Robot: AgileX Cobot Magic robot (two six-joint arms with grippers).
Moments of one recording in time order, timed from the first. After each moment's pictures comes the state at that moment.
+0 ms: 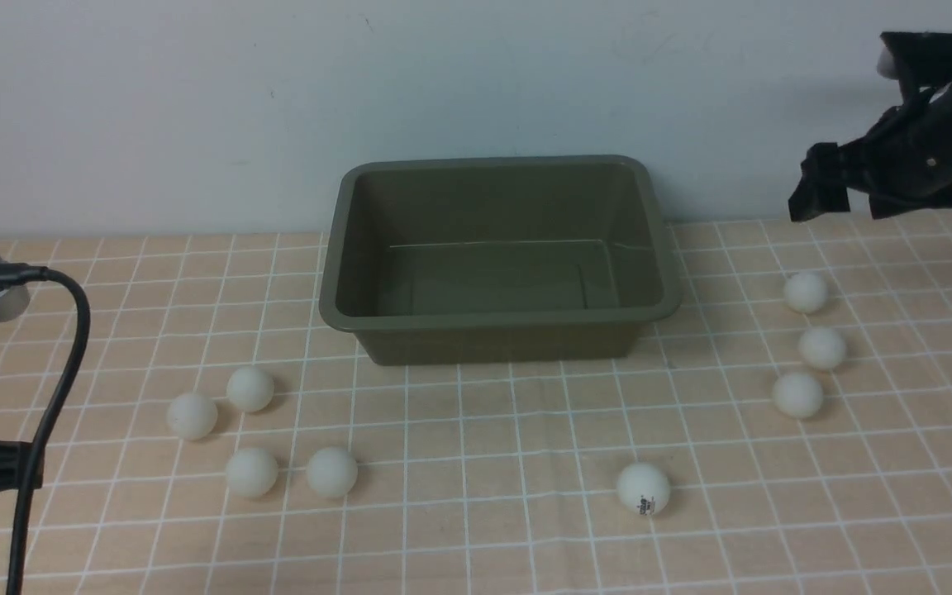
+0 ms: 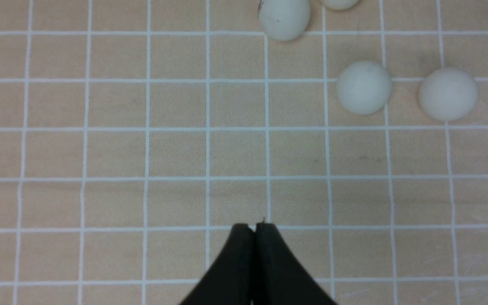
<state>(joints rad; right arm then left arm) -0.03 2.03 -1.70 0.25 0.90 -0.22 0.08 0.94 -0.76 -0.09 0.93 0.03</state>
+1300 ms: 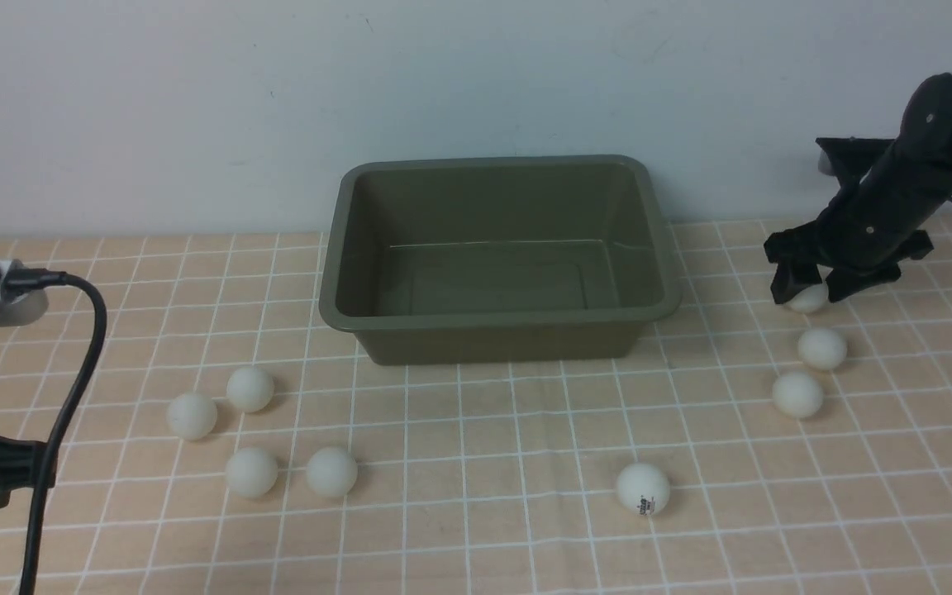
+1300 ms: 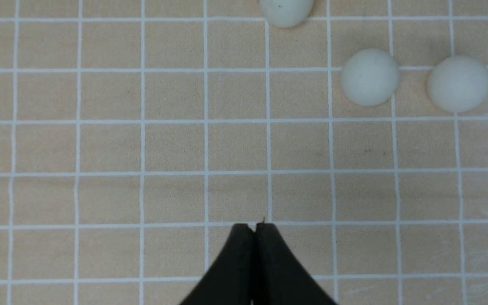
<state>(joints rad) -0.03 2.33 -1.89 0.20 1.03 -0.18 0.08 0.99 -0.76 -0.09 0.92 0.04</state>
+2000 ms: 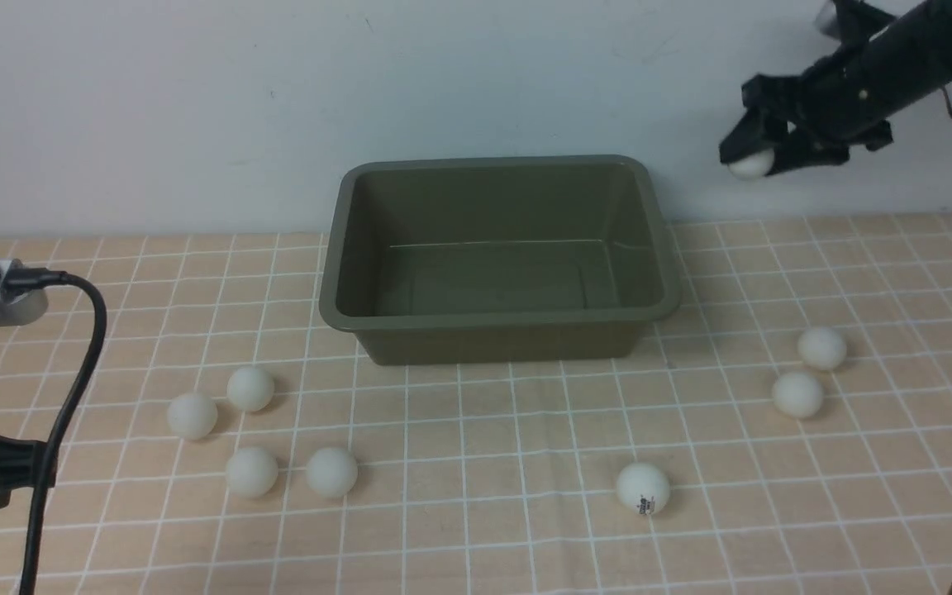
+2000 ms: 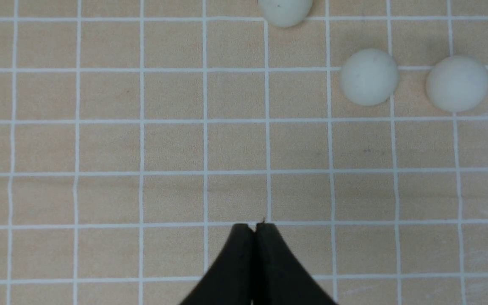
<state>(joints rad) -0.03 2.33 -2.25 0.65 1.23 -0.19 0.08 0.99 -0.76 -0.10 0.92 0.04</state>
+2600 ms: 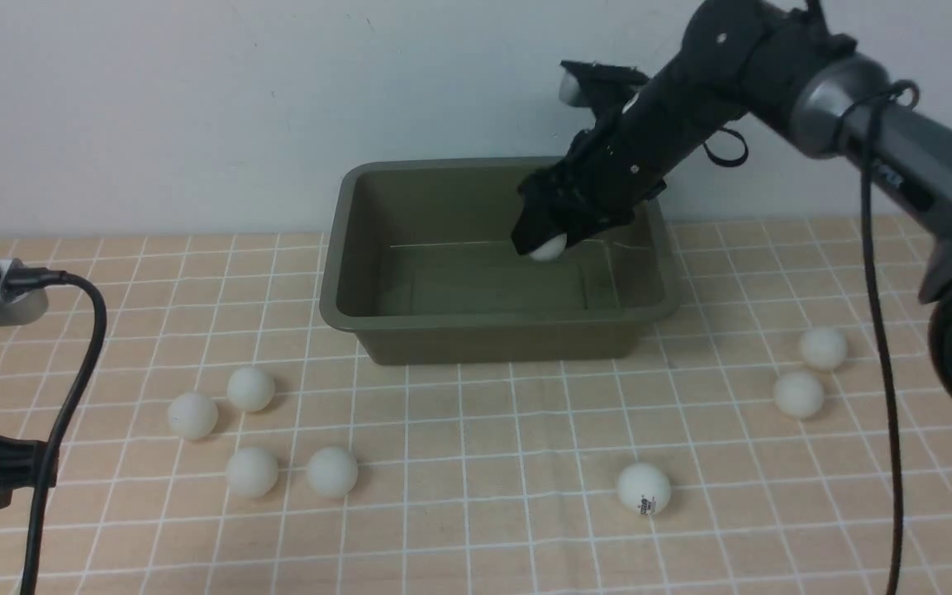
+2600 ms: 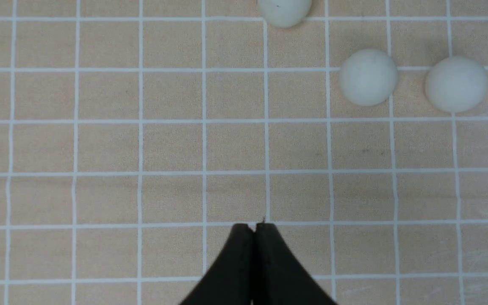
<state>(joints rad) 0.34 2.39 -2.26 0.43 1.22 -0.25 0.08 0.99 -0.76 -0.10 0.92 0.04</state>
